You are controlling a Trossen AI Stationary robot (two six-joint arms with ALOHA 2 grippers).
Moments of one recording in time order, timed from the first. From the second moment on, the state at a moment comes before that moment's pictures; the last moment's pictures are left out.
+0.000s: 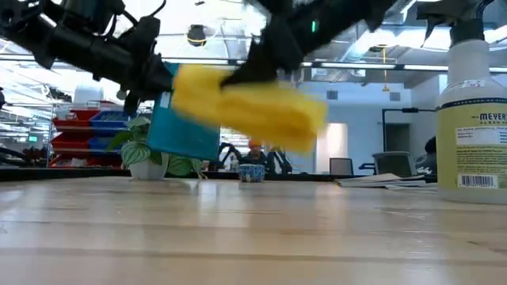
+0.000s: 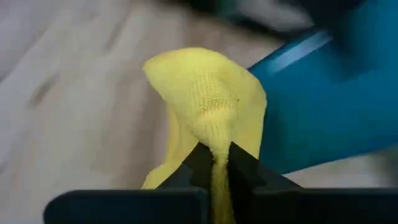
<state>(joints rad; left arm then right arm) 0.10 0.95 0.27 0.45 -0.30 -0.60 0.17 1.74 1.14 0.18 0.48 -0.34</state>
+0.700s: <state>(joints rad) 0.12 0.95 0.21 0.78 -0.20 -0.67 0.11 2.03 1.31 0.45 0.55 -0.55</state>
